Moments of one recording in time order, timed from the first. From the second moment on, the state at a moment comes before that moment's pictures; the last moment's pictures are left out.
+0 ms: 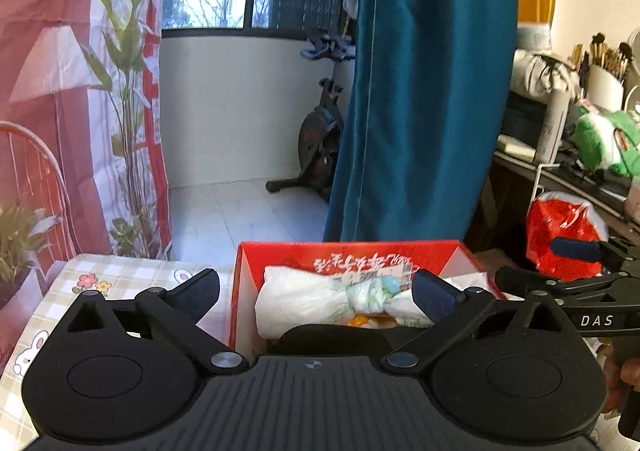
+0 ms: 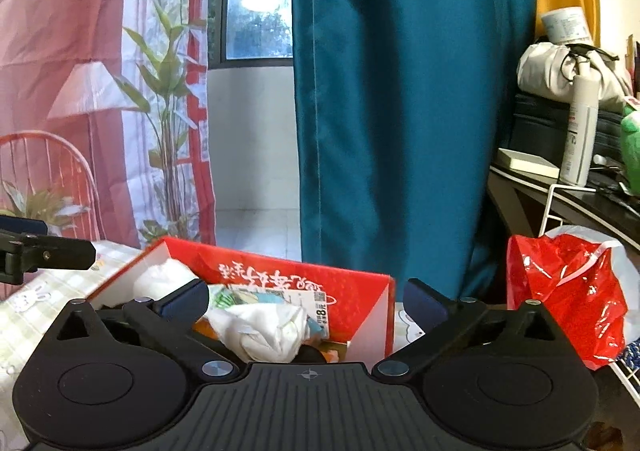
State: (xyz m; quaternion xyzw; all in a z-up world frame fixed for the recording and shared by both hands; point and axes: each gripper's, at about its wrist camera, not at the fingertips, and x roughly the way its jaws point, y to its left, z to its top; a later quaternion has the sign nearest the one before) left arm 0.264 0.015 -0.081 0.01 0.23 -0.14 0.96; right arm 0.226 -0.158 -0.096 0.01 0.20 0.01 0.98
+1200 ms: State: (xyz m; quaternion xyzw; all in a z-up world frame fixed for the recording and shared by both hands) left arm 0.084 0.011 0.034 0.06 0.16 -0.02 0.99; right arm 0.046 -0.123 0.038 0.06 0.14 0.01 0.99
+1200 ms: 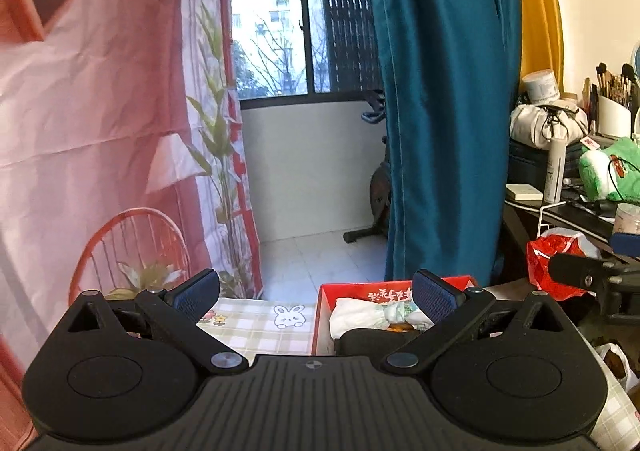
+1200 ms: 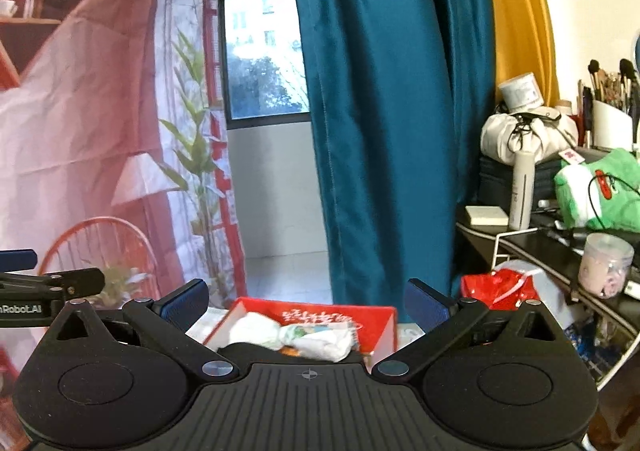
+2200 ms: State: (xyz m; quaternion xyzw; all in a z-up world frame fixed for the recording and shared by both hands) left arm 0.057 0.009 0.033 0.06 0.15 -0.02 0.99; right arm 0.014 -0.127 0.031 0.05 0.16 -0.02 0.99
